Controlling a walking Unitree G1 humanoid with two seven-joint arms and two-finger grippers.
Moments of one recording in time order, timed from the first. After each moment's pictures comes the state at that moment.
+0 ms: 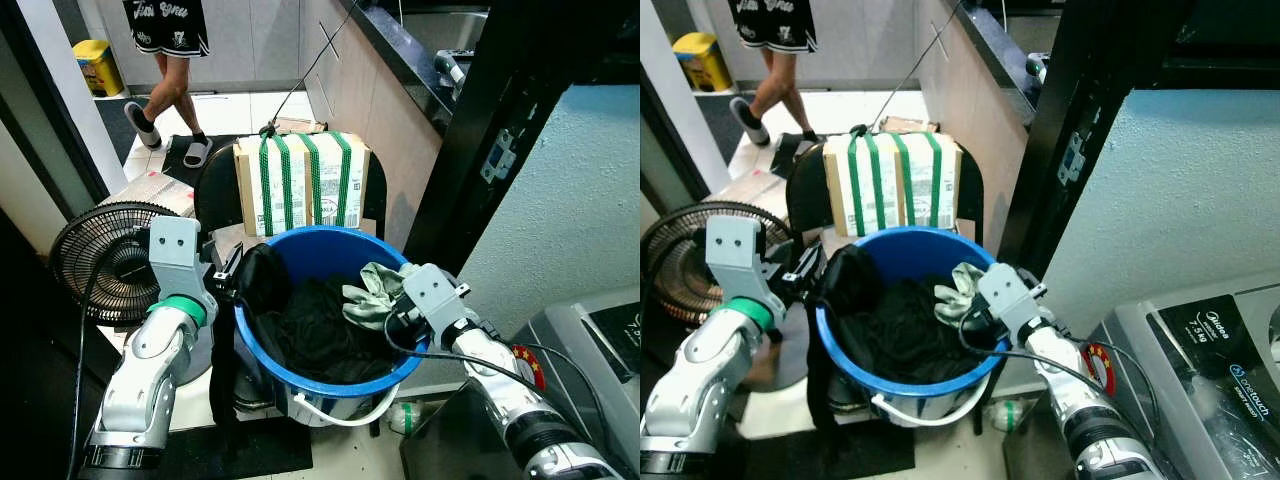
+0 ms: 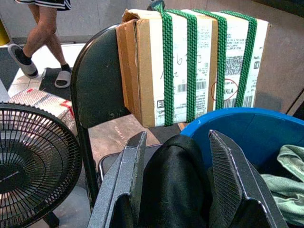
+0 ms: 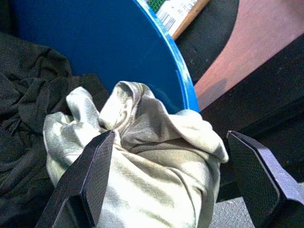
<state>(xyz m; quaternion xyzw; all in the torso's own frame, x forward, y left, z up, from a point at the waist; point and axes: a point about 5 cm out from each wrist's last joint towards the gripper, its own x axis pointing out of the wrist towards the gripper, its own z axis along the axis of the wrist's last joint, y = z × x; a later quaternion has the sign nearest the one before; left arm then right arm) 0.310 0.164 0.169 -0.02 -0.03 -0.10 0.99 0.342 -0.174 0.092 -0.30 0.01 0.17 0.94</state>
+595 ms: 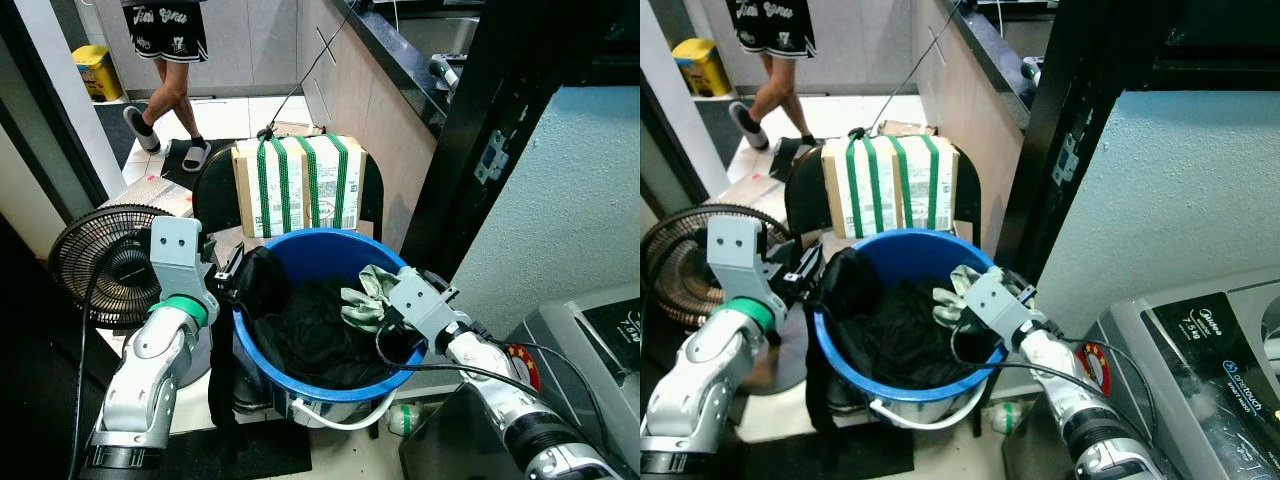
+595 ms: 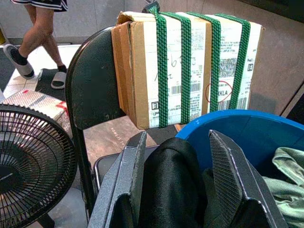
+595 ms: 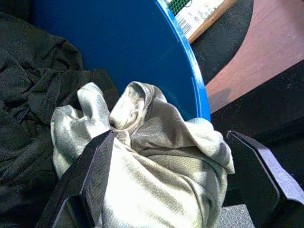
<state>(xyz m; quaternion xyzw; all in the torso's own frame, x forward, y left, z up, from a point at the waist) 0.310 0.162 0.169 -0.03 -0.03 -0.10 0.99 0.341 -0.168 0.091 -0.34 0.01 0.19 0.92</state>
